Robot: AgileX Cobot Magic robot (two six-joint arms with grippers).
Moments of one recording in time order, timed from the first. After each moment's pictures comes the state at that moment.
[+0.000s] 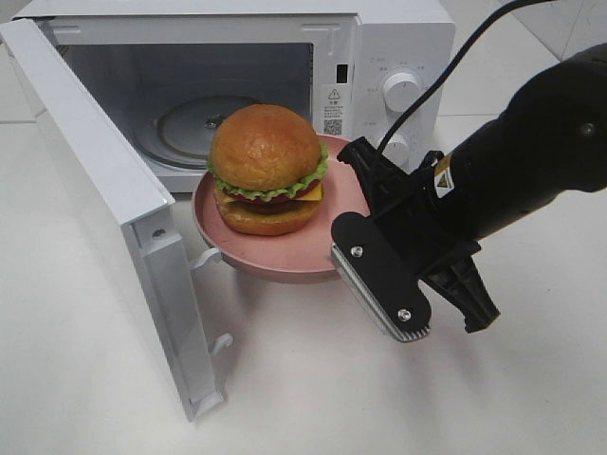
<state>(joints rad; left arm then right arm) 0.02 -0.01 -0.52 -0.18 1.09 0.11 0.68 1.54 -0.83 0.01 0.34 -1.59</state>
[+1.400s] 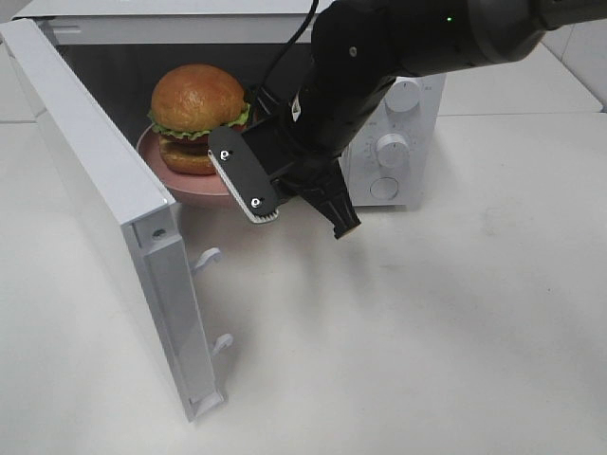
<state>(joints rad) 0.02 -0.01 -0.52 -0.18 1.09 0.11 0.69 1.98 -1.43 -0.09 0.51 -1.43</state>
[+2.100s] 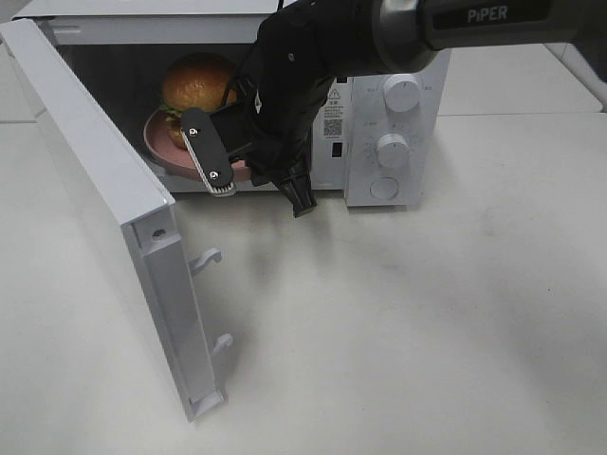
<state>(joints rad) 0.02 -0.01 -0.52 -0.18 1.09 0.11 0.69 2.21 -1.74 -0.19 0.60 -1.24</state>
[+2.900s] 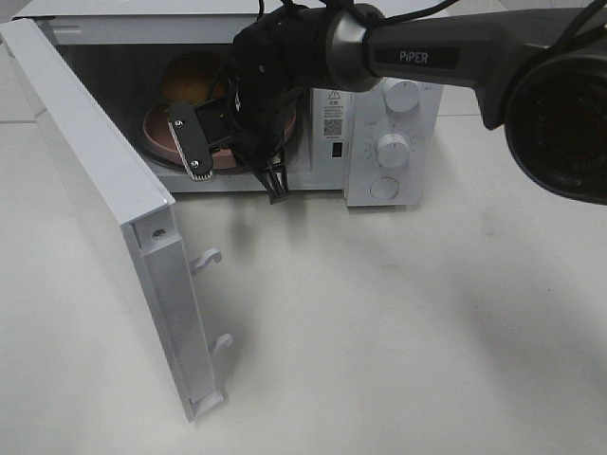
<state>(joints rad) 0.02 -0.01 -0.52 -0.18 1.09 0.11 0.68 2.39 -2.01 -0.23 0.63 -1.19</state>
